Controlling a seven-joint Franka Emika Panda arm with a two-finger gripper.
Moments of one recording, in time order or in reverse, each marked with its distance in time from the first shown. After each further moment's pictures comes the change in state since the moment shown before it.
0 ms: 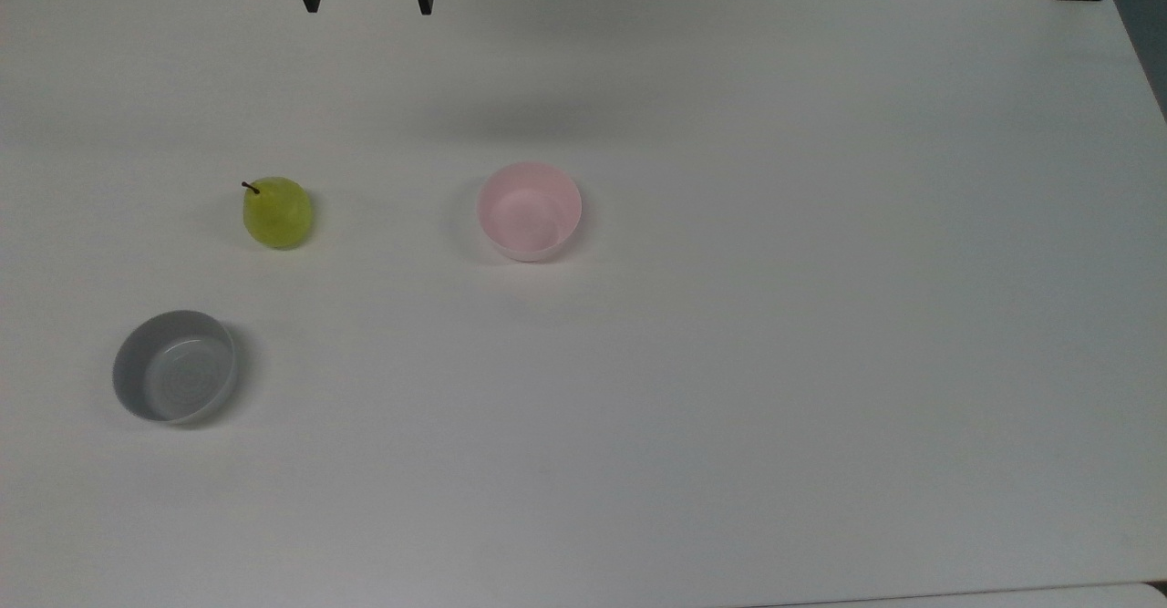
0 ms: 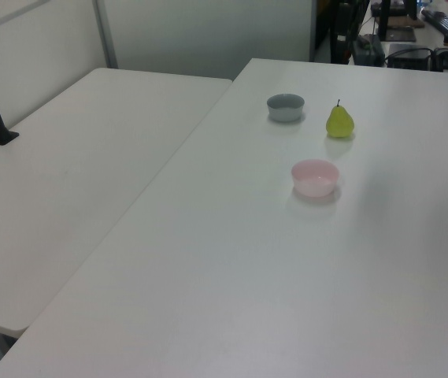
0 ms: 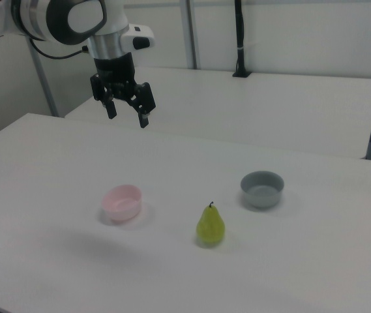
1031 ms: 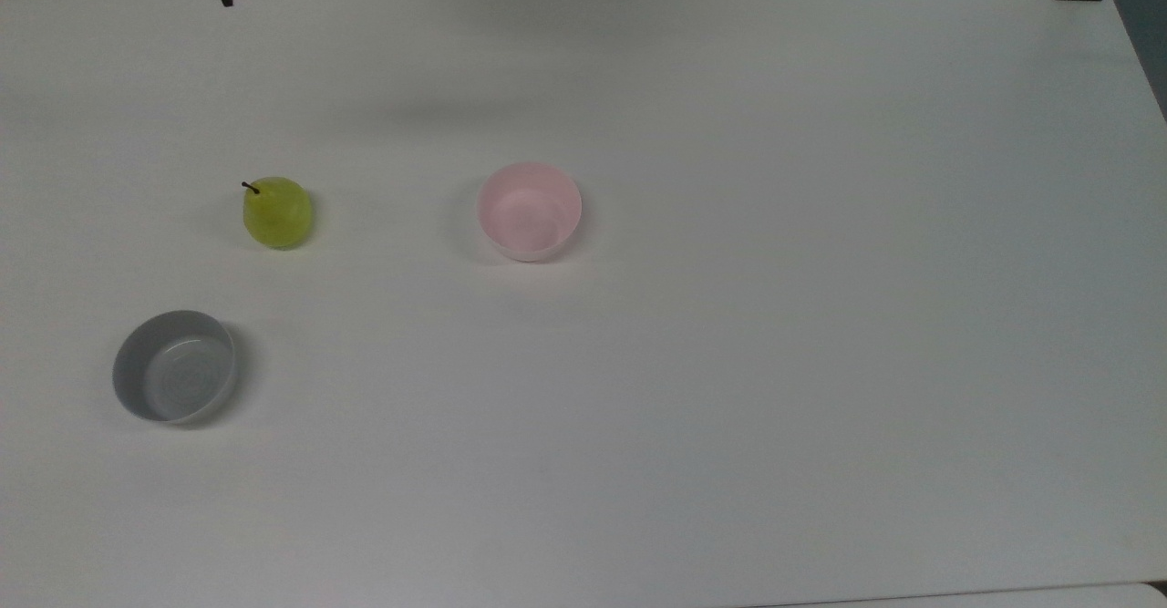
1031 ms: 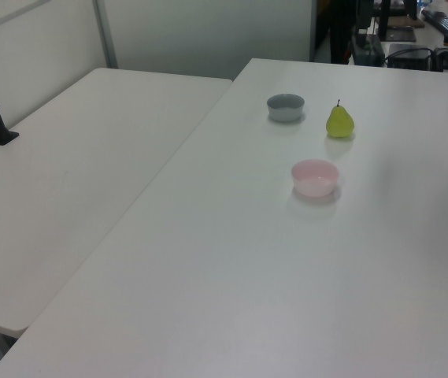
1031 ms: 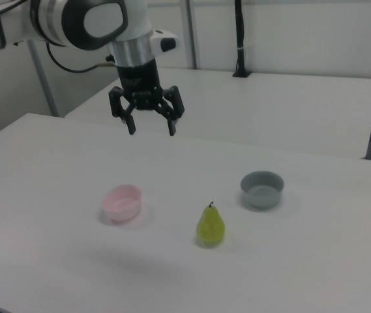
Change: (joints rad) arm -0.111 0.000 -0.001 -0.009 -0.060 -0.010 -0.395
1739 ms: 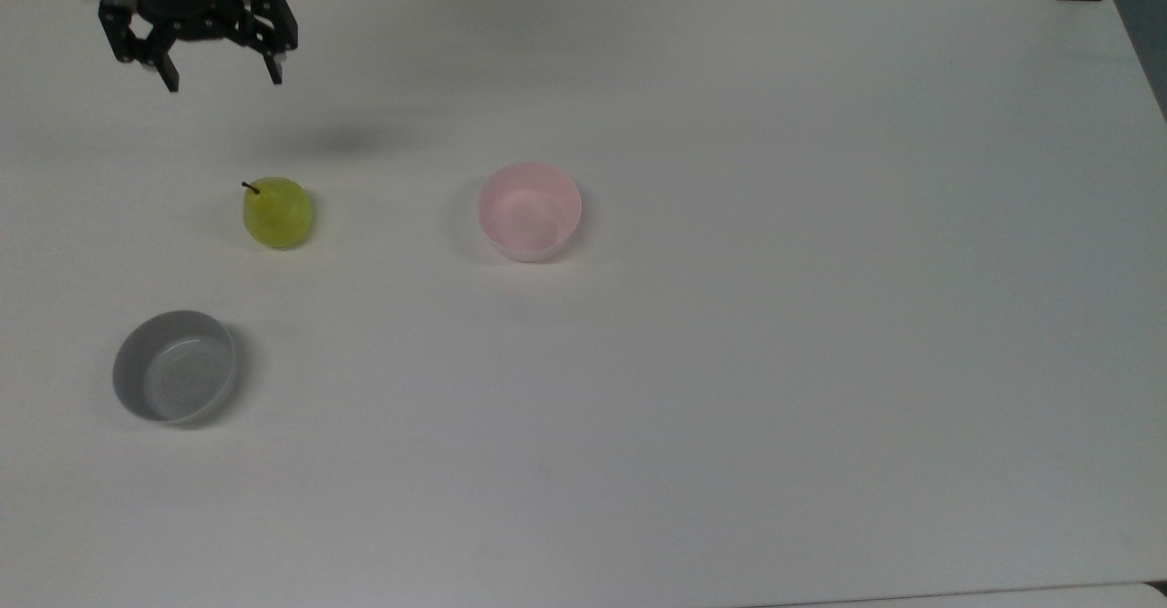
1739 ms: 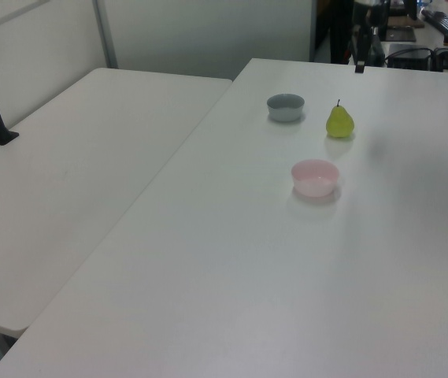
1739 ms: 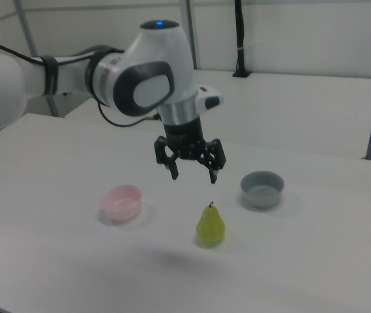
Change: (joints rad) arm -0.033 0.090 -0.089 -0.179 0.001 0.299 -0.035
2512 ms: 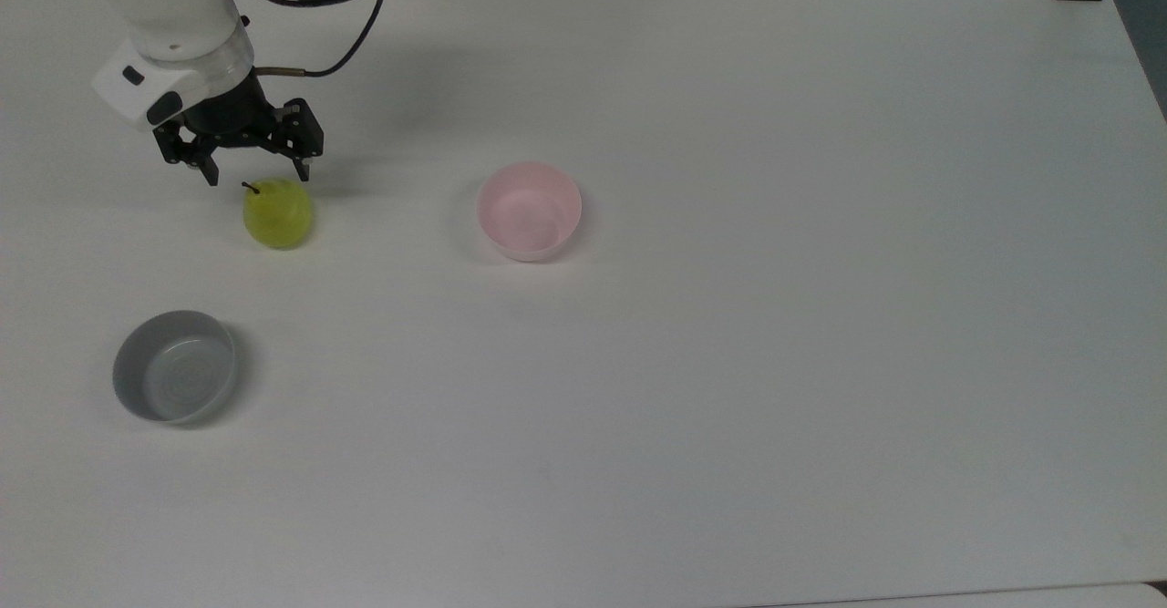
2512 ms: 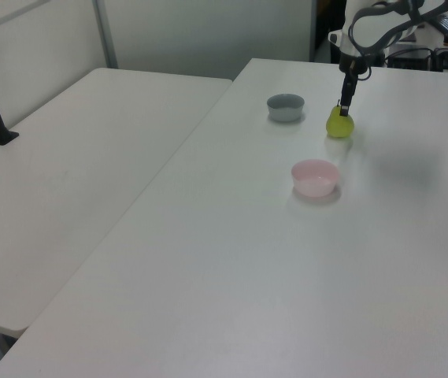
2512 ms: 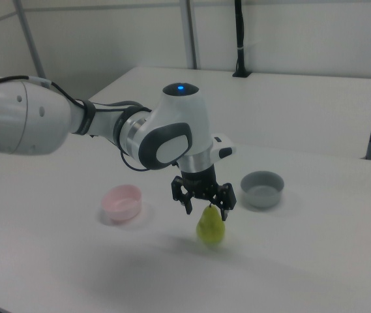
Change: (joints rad) arm -0.002 0.160 -0.005 -0.107 0.050 0.269 0.019
